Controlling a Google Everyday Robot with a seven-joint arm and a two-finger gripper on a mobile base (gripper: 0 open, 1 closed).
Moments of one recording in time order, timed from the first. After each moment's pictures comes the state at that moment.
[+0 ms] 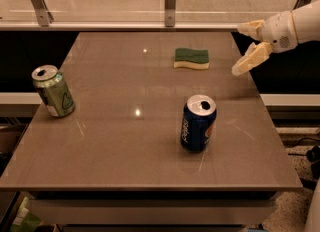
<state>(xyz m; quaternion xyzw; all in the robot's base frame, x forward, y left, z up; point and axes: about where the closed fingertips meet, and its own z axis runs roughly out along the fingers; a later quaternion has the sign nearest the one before) 0.660 -0.220 0.893 -0.54 0.70 0.23 0.41</state>
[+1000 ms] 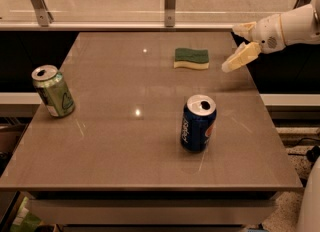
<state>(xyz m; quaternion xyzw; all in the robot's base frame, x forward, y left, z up) 0.689 -0.210 0.879 -0.51 0.72 0.23 0.42</state>
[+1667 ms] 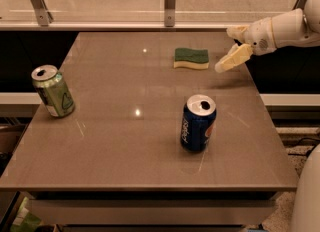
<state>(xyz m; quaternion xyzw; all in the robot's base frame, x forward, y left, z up) 0.702 -0.198 0.865 -0.50 0.72 0.25 0.42</state>
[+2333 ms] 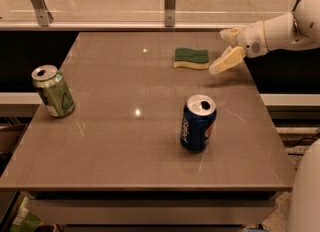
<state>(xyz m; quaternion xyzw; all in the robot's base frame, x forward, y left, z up) 0.708 -0.182 0.854 -0.50 0.71 0.26 0.42</state>
